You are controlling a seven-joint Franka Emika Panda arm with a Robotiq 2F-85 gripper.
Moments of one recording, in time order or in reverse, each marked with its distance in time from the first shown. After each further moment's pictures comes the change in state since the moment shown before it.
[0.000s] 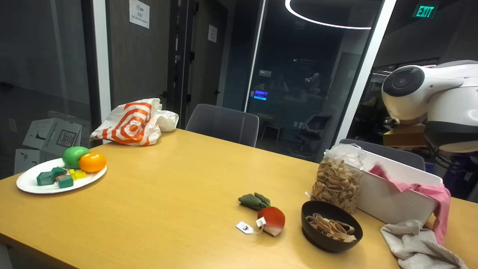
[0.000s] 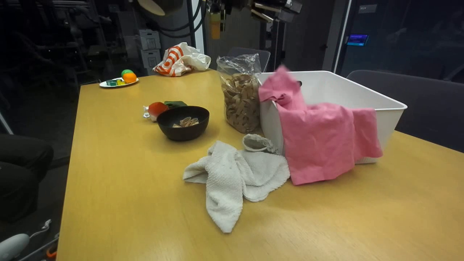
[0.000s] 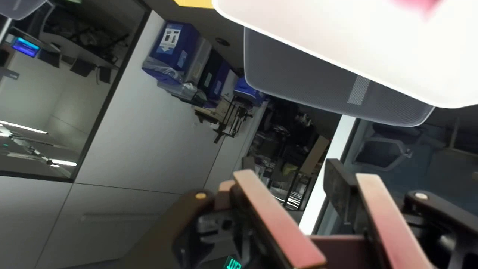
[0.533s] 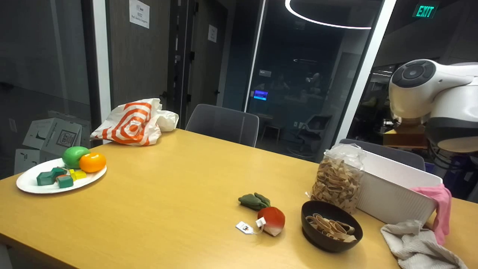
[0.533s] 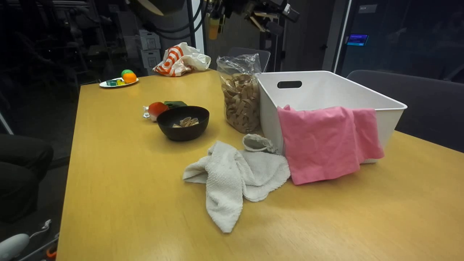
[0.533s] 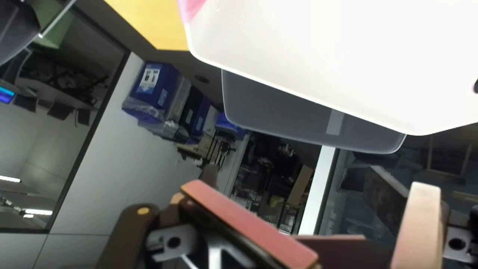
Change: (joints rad) arm -0.015 -0.006 -0.019 -0.006 0.157 0.091 -0.066
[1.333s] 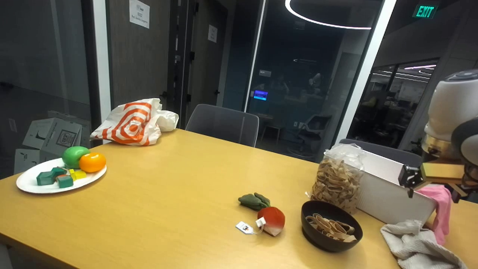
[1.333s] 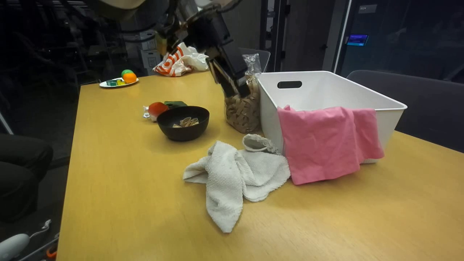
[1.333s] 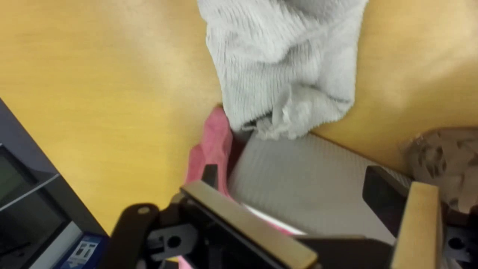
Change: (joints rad) arm -0.024 -0.218 -0.028 -0.358 0.697 0.000 -0.558
